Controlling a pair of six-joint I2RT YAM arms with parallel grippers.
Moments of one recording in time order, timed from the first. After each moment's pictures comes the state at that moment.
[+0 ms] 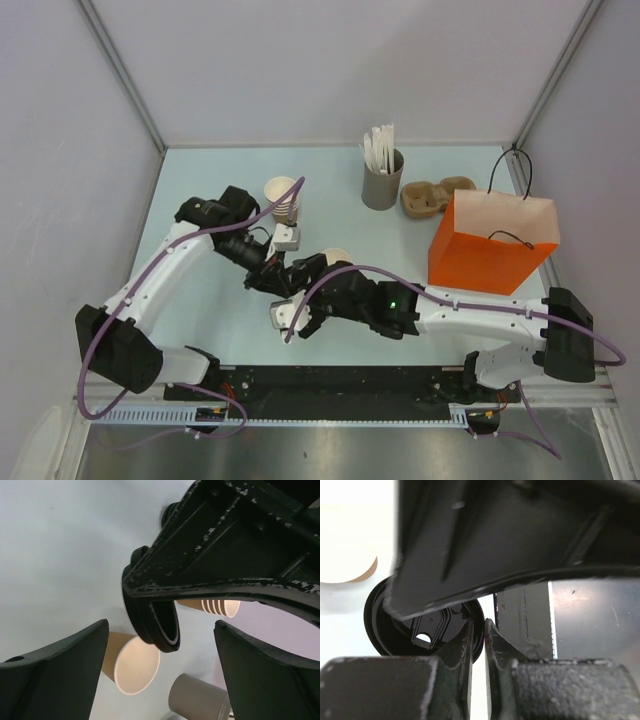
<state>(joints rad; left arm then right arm) -0.40 1.34 1.25 -1.35 0.97 1.01 1.29 1.37 1.05 -0.15 0.13 -0.97</state>
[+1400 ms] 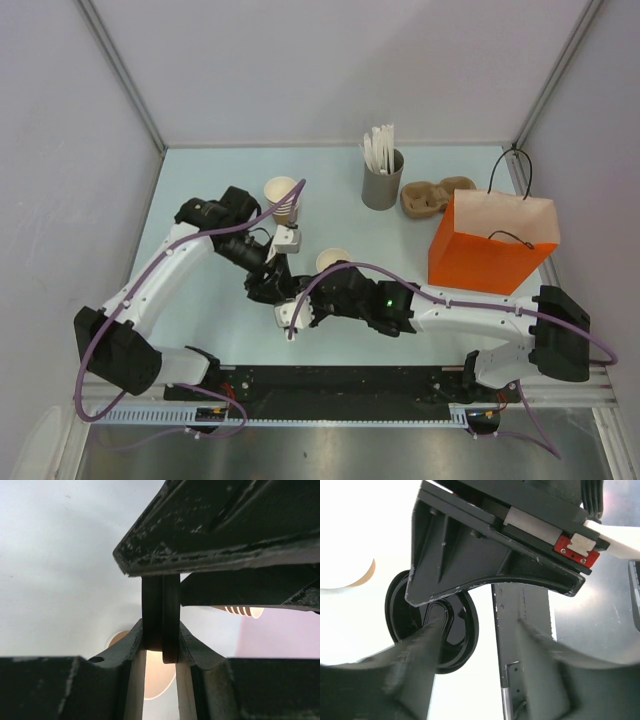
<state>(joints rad) -0.42 1.33 1.25 -1.35 0.97 1.02 1.25 1.40 0.99 -0.10 0.07 -0.95</state>
